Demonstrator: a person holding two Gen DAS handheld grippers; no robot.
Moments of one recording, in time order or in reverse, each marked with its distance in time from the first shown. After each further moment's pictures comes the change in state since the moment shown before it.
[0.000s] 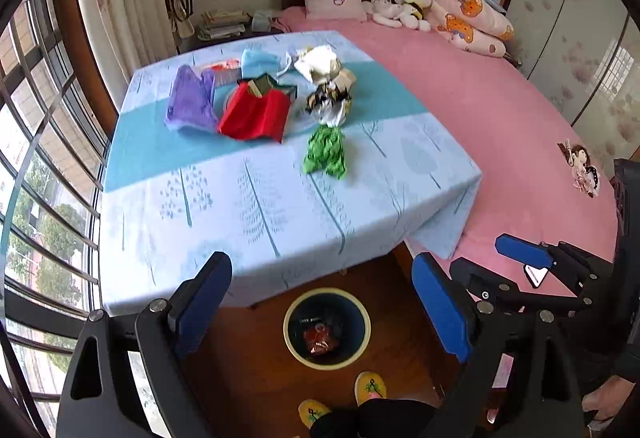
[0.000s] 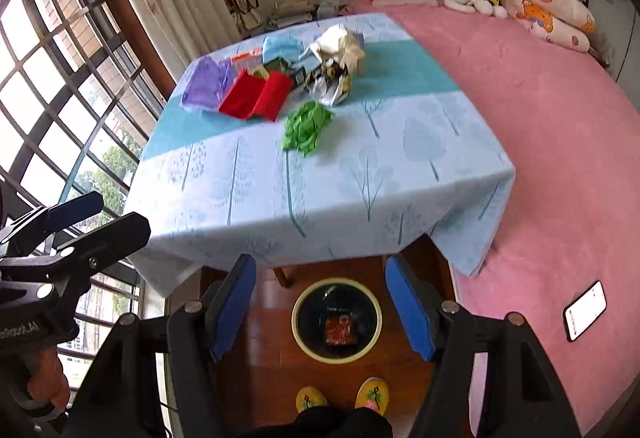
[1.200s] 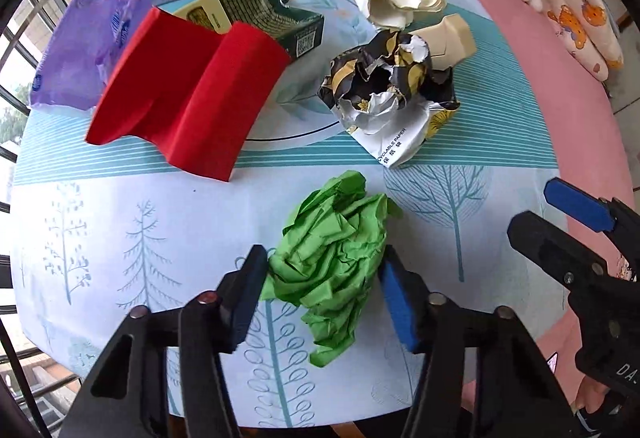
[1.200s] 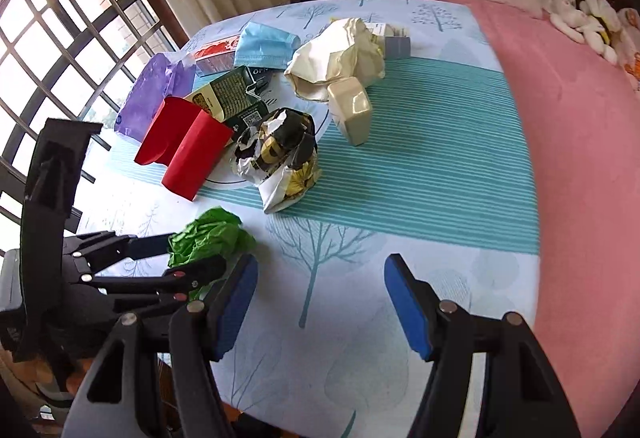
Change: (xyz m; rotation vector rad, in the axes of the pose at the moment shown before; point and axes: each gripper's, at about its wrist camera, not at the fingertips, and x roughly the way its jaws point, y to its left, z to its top) left arm 0.277 -0.006 0.130 -0.321 0.336 0.122; right arm 0.195 -0.094 0.200 -0.292 0.180 0.210
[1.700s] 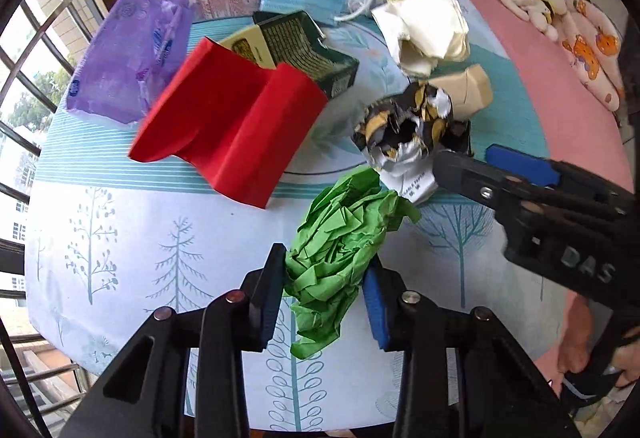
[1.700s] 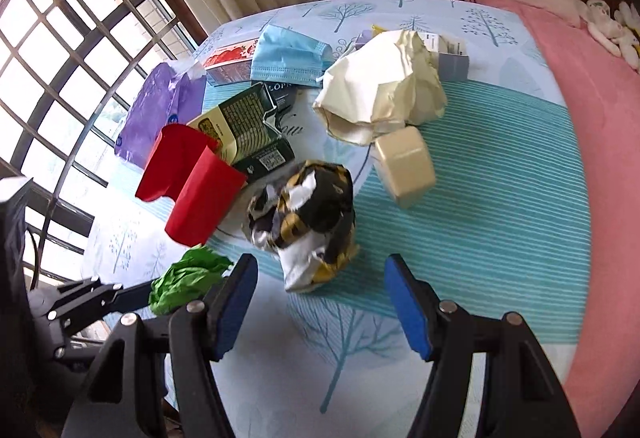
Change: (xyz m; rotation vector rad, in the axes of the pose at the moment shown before) left arm -0.026 0.008 0.001 -0.080 -0.085 0.032; right arm 0.045 0.009 0.054 -0.026 0.022 0.098
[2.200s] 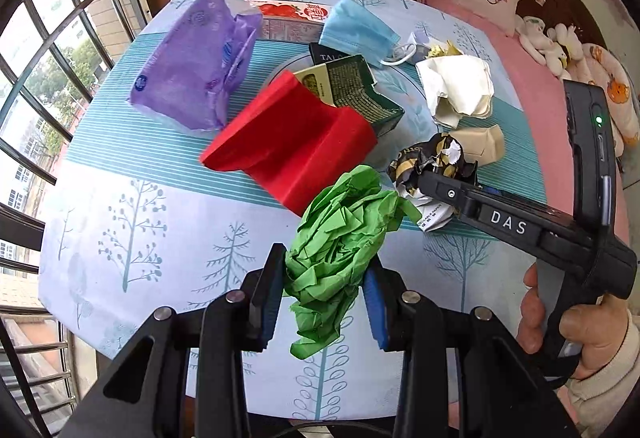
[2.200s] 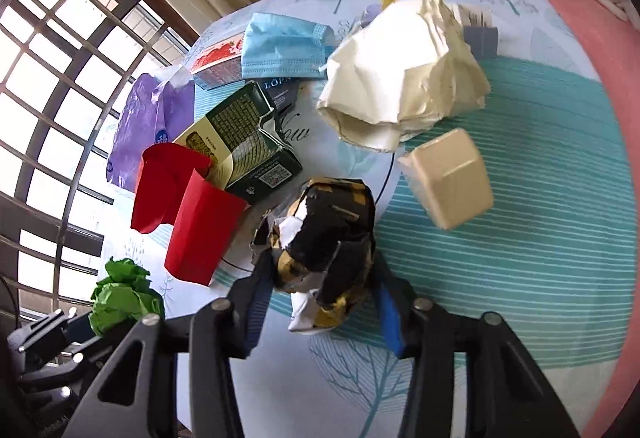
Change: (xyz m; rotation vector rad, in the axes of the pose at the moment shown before) left arm -0.043 0.043 0.003 -0.118 -0.060 0.001; right arm 0.033 0.001 0.016 0.070 0.033 0.055
